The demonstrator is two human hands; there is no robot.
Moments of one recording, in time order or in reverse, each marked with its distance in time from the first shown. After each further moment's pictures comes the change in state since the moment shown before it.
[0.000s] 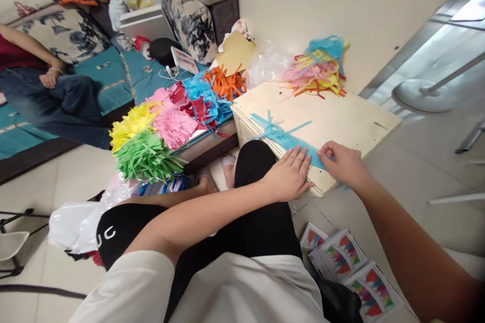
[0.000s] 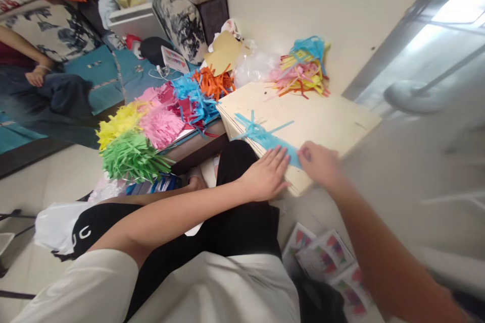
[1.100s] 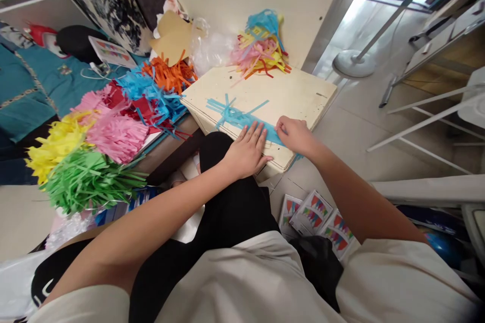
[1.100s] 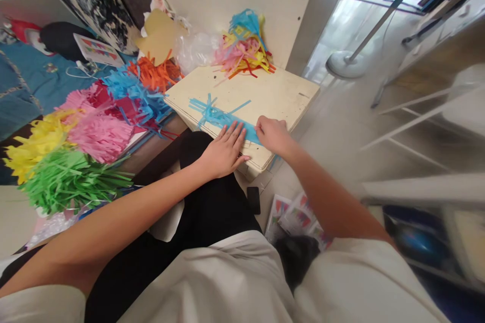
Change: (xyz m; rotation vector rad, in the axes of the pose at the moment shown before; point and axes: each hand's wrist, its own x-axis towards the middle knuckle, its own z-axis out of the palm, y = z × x) left_hand 0.008 -0.030 -0.011 -0.080 -0.056 0.047; right_hand -0.005 -0.013 -0.004 -0.006 -0.038 -0.043
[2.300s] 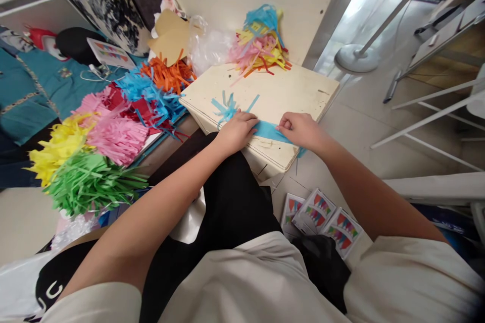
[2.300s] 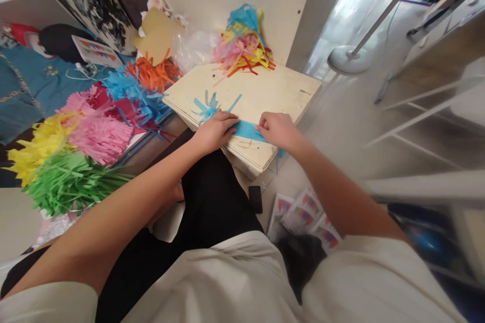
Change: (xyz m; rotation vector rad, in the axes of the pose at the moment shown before) left_hand 0.037 -0.056 -0.028 -0.178 0.018 -0.064; right_hand 0.005 0.007 -0.016 0.091 -0.027 0.015
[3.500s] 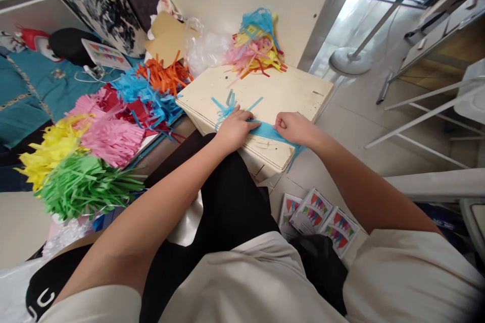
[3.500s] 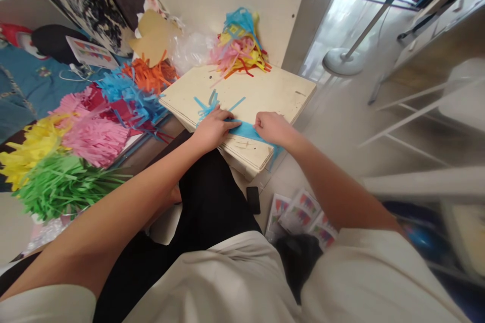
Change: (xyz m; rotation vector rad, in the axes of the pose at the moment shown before) left_hand 0.012 -0.012 0.012 0.096 0.079 0.097; right_hand 0.010 -0.009 -0.009 -0.118 -0.108 0.033
